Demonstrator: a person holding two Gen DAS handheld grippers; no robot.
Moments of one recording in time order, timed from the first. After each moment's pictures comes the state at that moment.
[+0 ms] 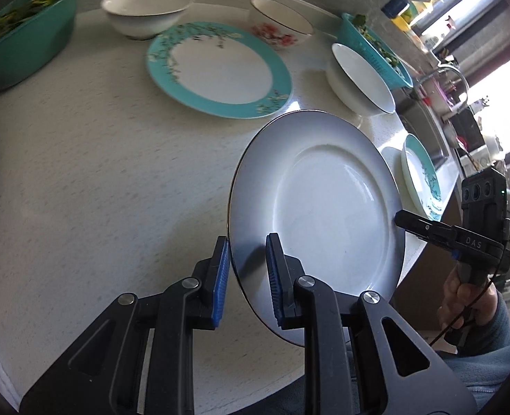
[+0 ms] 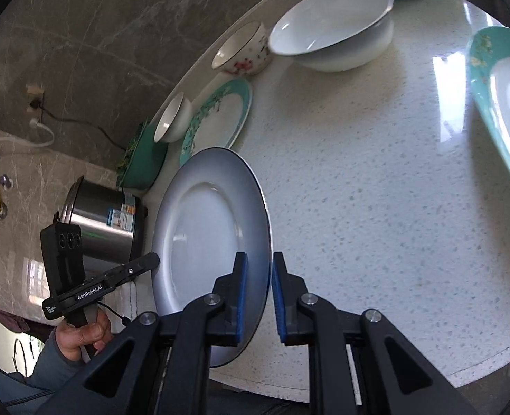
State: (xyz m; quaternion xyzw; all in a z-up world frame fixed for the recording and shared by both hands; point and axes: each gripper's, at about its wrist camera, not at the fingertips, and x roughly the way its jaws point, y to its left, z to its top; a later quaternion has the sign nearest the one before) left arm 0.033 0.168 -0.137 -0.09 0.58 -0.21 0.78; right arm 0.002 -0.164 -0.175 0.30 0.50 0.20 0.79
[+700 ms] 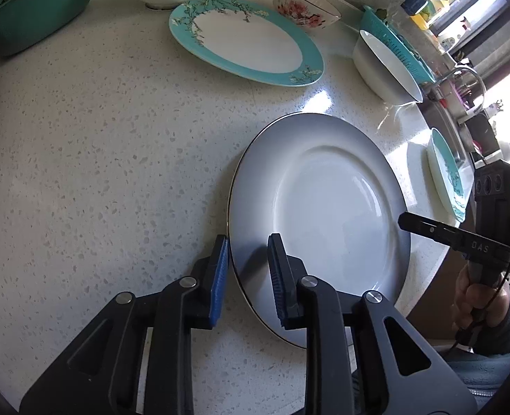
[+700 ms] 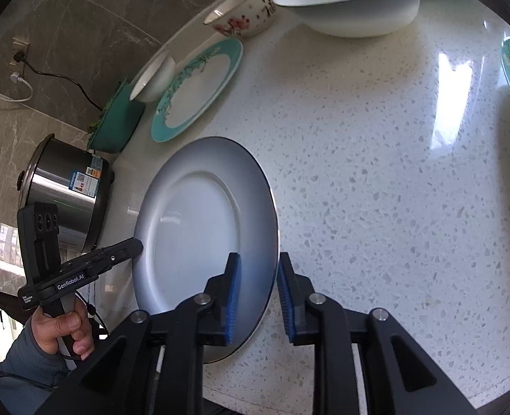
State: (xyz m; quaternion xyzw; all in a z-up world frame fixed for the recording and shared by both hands) left arm 0.026 0.173 -0.182 -0.09 0.59 -0.18 0.79; right arm 0.008 -0.151 -0.208 0.22 0.53 0.19 0.79
